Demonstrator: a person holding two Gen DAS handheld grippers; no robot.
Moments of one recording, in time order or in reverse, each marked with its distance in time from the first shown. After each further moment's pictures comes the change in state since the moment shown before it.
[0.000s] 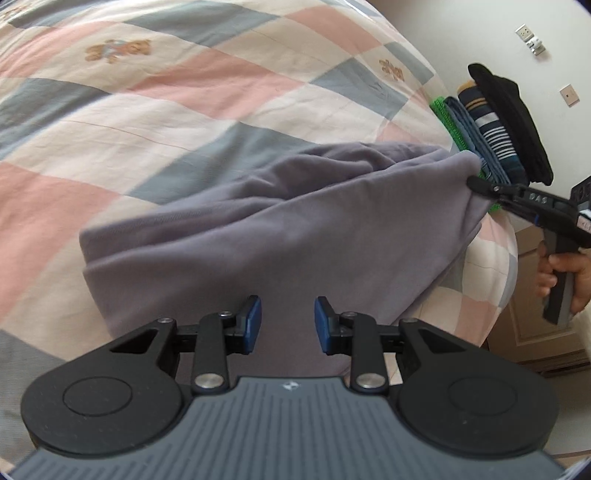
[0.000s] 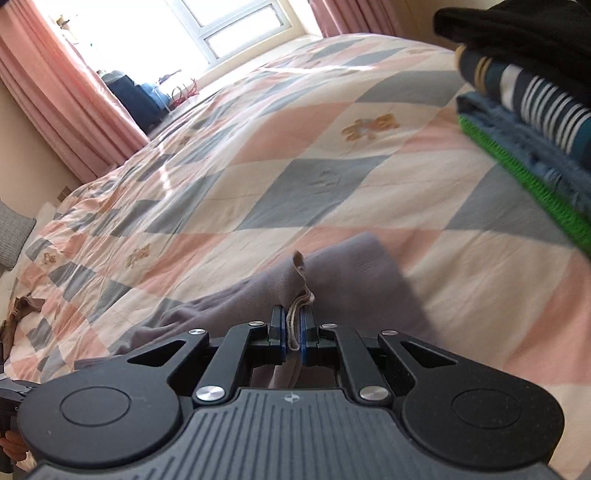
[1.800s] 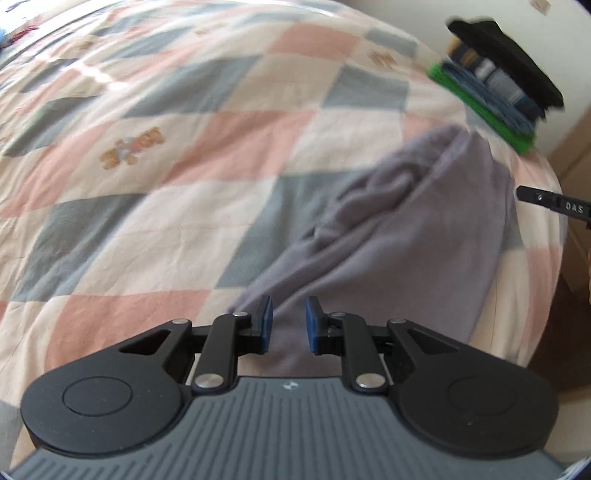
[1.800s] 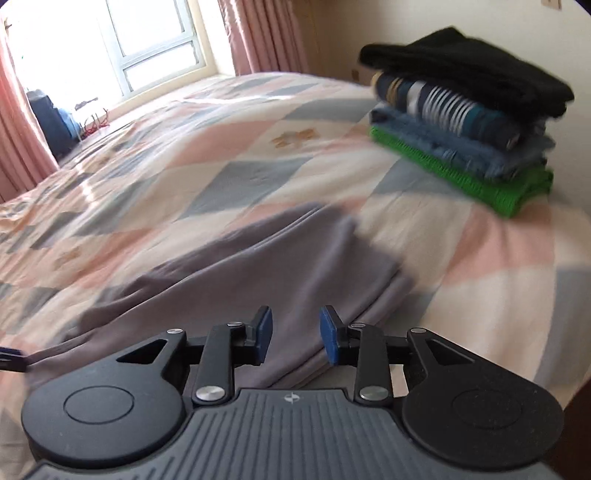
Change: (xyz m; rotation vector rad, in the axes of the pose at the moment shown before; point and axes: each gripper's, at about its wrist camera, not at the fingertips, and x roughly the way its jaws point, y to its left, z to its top) left arm -0.019 0.028 0.026 0.378 -0.019 0.166; right arm 0.001 0.103 -0.110 0.058 -0.138 -0.362
